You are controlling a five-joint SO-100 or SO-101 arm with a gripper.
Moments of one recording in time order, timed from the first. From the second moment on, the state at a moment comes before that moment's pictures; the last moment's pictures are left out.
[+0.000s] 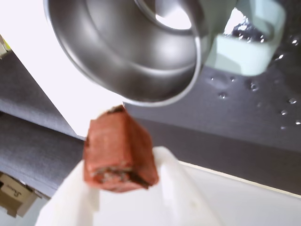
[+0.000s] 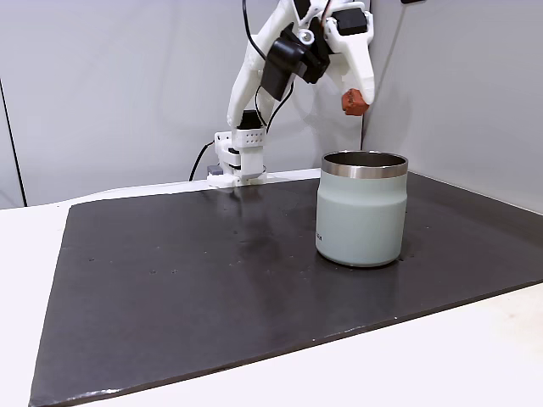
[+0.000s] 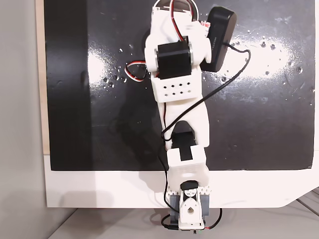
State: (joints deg) arm -8.2 62.2 15.4 97.4 16.0
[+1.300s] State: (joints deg) arm -8.1 60.6 14.3 97.5 15.9
